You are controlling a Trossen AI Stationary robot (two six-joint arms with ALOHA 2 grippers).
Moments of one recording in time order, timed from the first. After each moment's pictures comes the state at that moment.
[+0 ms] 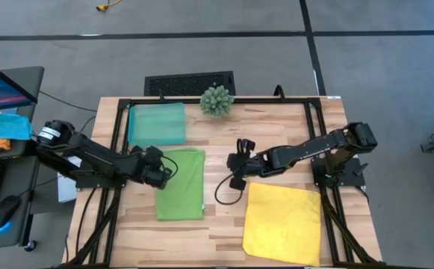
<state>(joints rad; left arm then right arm) -0.28 1.30 0.54 -0.76 -0.69 -1.20 0.20 1.66 1.11 -0.41 0.47 0.17</state>
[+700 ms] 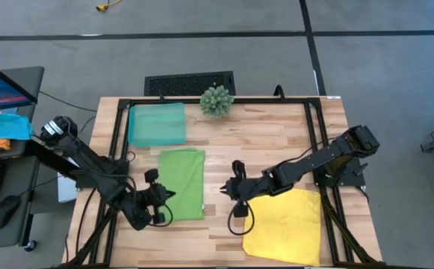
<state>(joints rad) -0.76 1.30 0.78 -0.55 -0.77 -0.74 0.37 1.66 1.11 -0.16 0.31 0.07</state>
